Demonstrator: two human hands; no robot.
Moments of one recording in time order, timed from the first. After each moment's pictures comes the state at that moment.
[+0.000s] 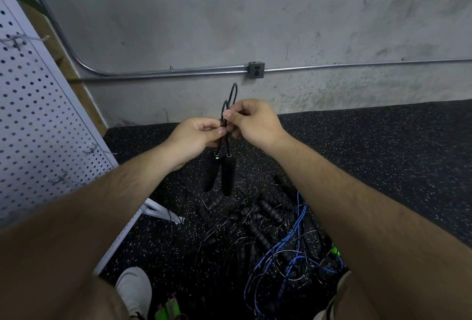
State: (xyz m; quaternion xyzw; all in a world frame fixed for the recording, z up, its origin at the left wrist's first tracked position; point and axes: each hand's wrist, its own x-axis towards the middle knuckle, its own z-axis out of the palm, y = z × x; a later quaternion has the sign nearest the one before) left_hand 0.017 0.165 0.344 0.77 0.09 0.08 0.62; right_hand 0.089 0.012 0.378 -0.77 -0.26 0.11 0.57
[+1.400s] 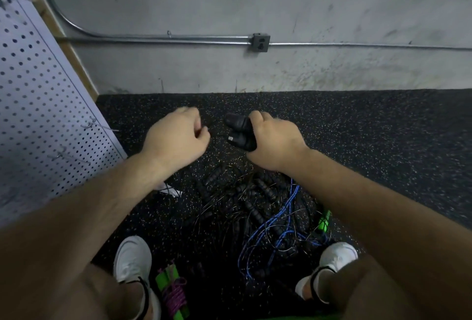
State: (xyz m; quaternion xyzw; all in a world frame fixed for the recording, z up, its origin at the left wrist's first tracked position) left_hand -0.040 0.178 0.363 0.96 0.14 0.14 0.17; right_hand 0.062 -0.012 0.365 -0.92 -0.38 -0.04 0.02
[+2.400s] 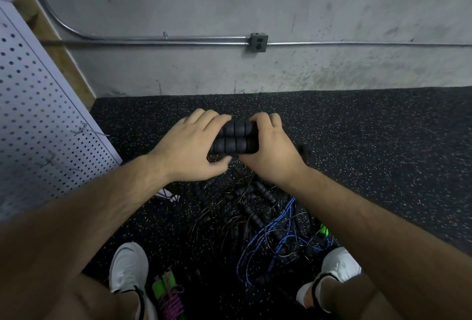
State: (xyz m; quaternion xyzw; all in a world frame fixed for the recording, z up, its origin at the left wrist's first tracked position) left_hand -0.017 0.168 0.339 0.98 -0.08 0.15 0.05; right_hand 0.056 -0.021 0.344 -0.89 -0.31 0.02 0.32
